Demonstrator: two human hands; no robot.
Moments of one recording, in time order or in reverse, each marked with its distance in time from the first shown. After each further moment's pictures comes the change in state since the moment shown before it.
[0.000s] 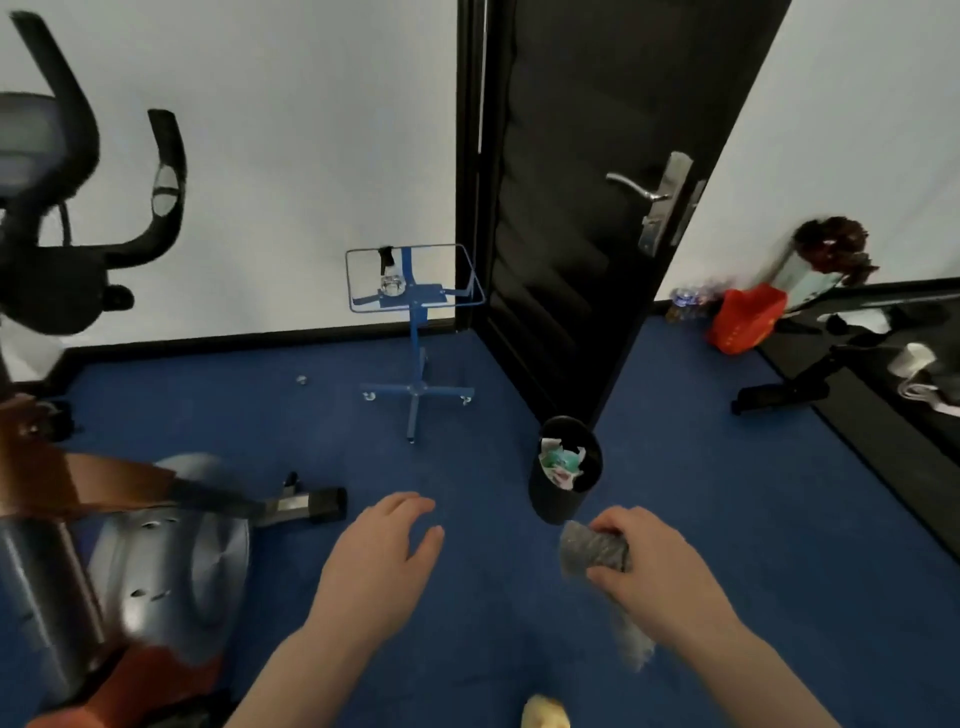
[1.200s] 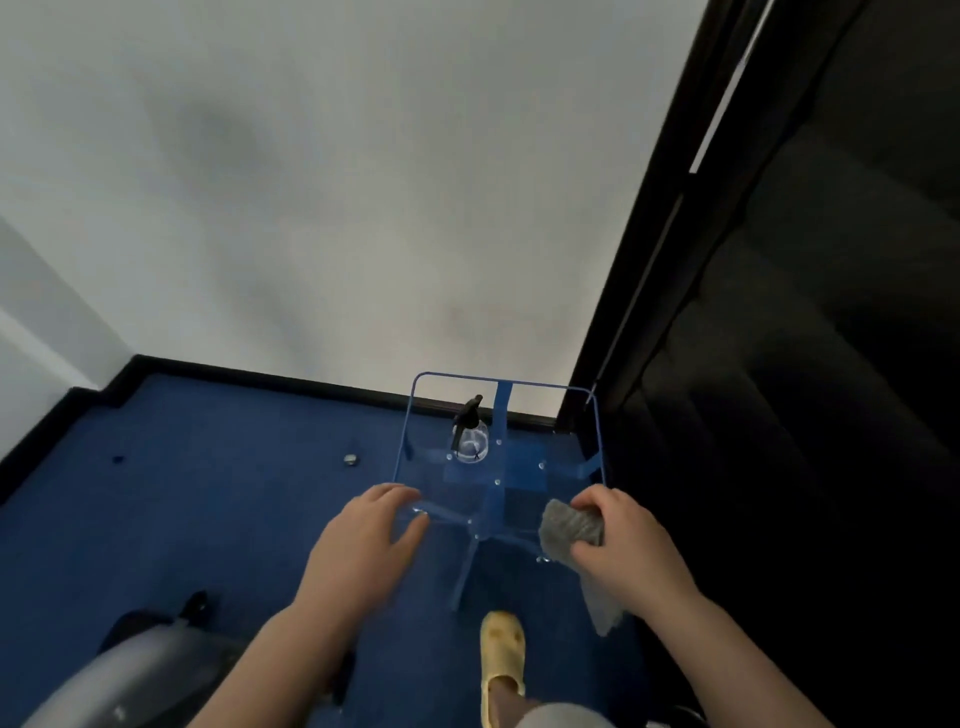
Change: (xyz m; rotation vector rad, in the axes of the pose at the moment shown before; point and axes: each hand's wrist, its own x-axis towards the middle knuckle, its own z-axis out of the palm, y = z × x) left_hand 0.584 -0.095 -0.135 -0.011 0.153 -0.307; right_hand 0.682 -0.179 -0.045 -0.022 -0.188 -0.230
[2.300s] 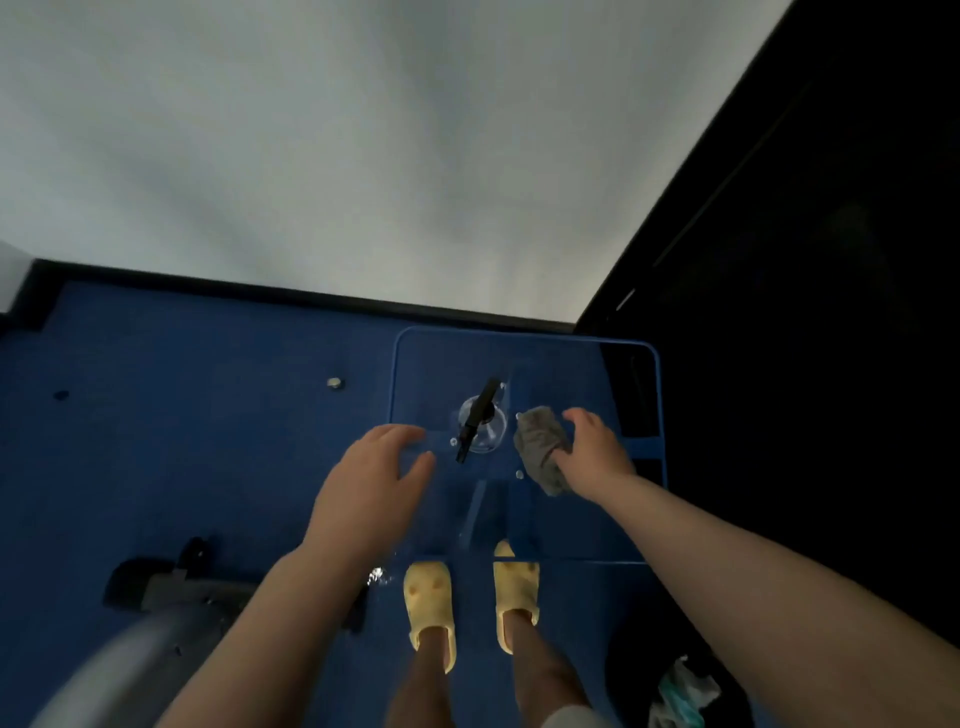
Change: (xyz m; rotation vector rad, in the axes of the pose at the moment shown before) left_hand 0.217 -0.039 0.042 -0.057 -0.223 -0.197; right_hand 0.281 0.052 0.129 -0.009 -0.247 0.292
